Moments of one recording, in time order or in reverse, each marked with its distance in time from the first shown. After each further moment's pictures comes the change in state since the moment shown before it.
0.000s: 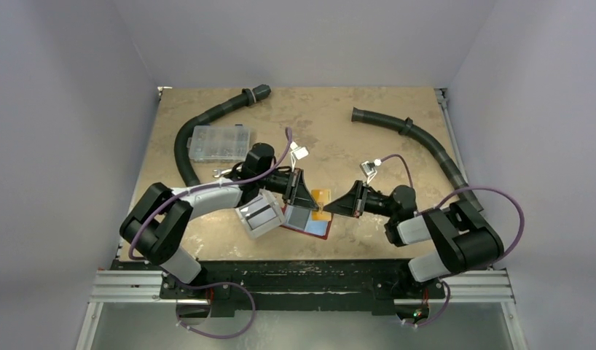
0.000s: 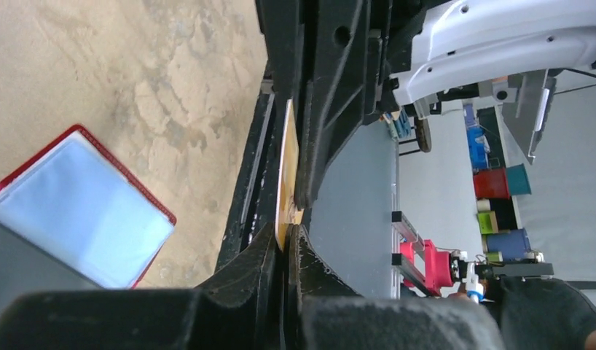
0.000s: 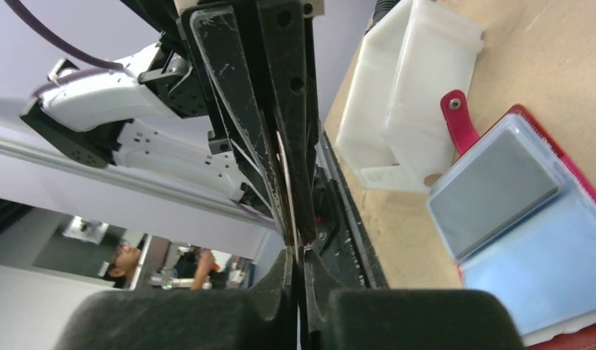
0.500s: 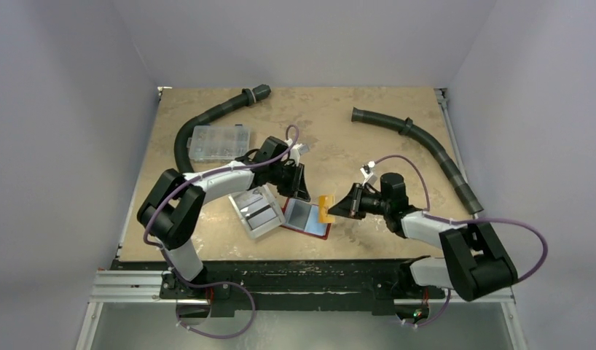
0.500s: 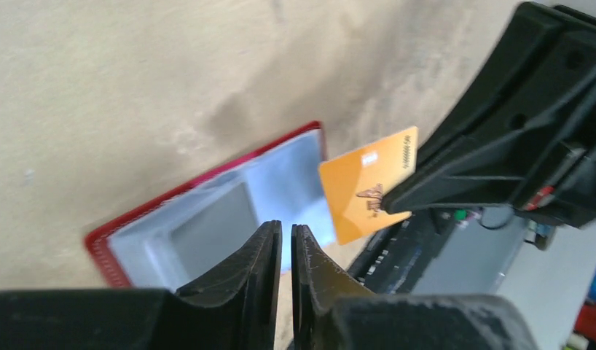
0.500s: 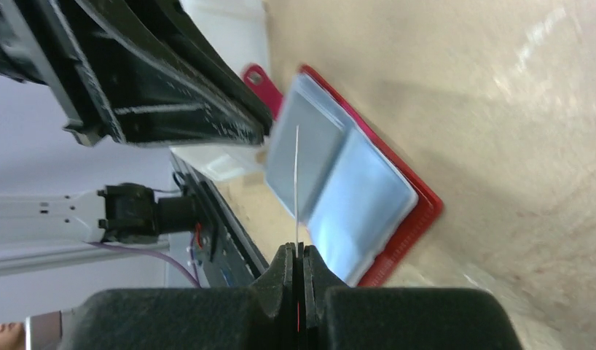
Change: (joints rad) left arm 0.005 0.124 0.247 -0.520 -0.422 0.178; right arm -0.004 -0.257 0.126 -1.013 0.254 -0.504
